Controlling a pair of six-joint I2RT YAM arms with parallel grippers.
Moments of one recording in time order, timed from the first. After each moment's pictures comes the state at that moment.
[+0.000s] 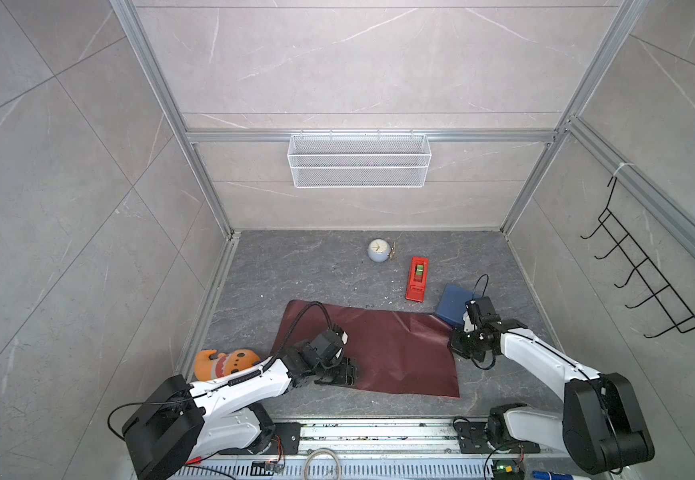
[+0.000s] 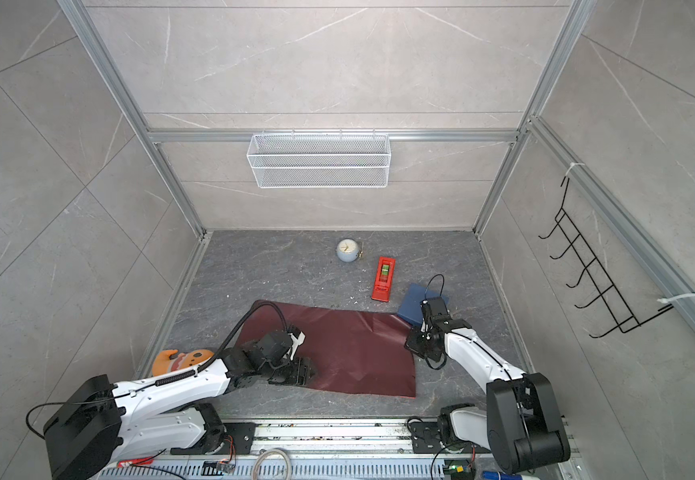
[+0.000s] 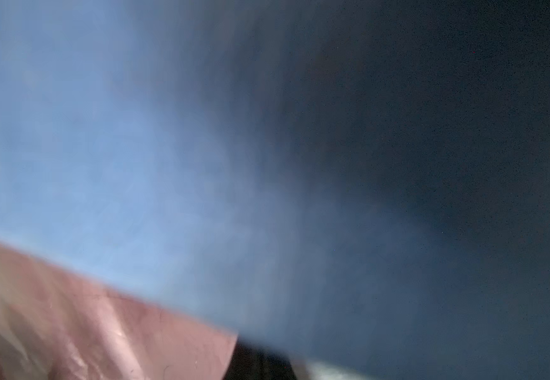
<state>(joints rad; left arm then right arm) -0.89 1.15 0.52 -0.35 0.23 -0.78 0.16 1.26 0.60 -0.60 -0.17 0.58</state>
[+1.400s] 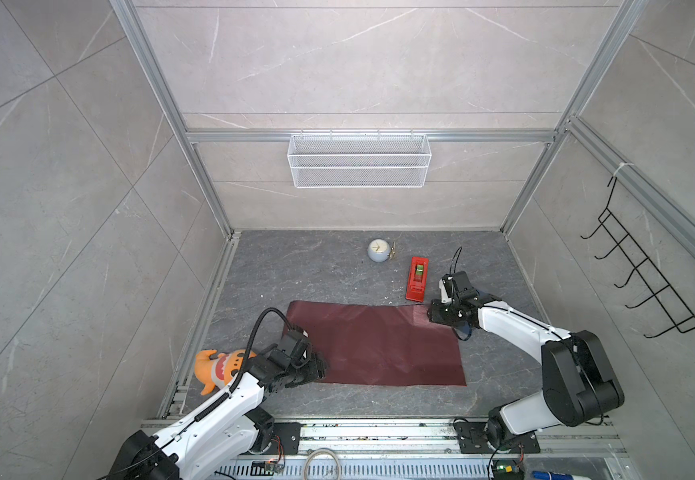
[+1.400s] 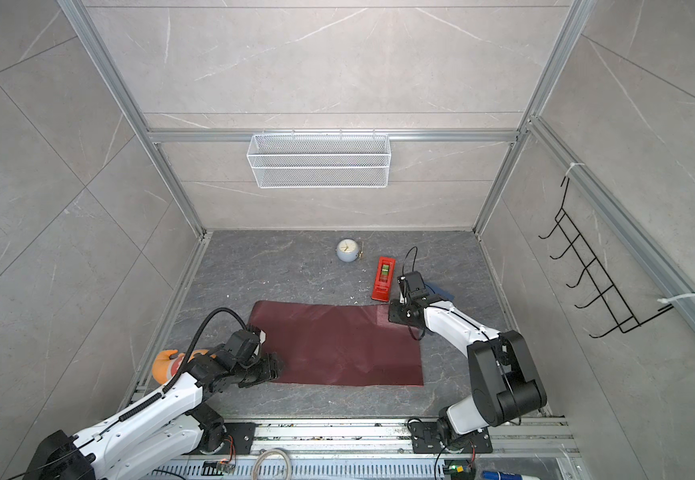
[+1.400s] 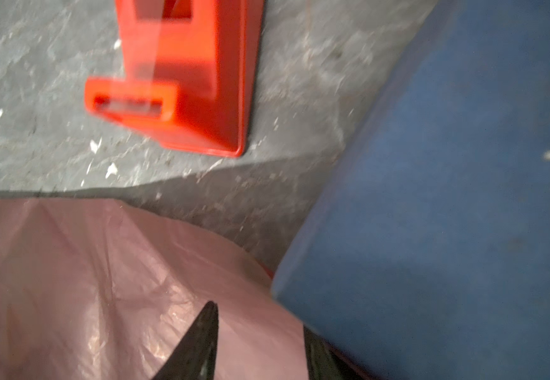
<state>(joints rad) -0.60 0.89 0.40 -0.55 0.16 -0.78 0.28 1.52 0.87 -0.43 -0.05 0.40</state>
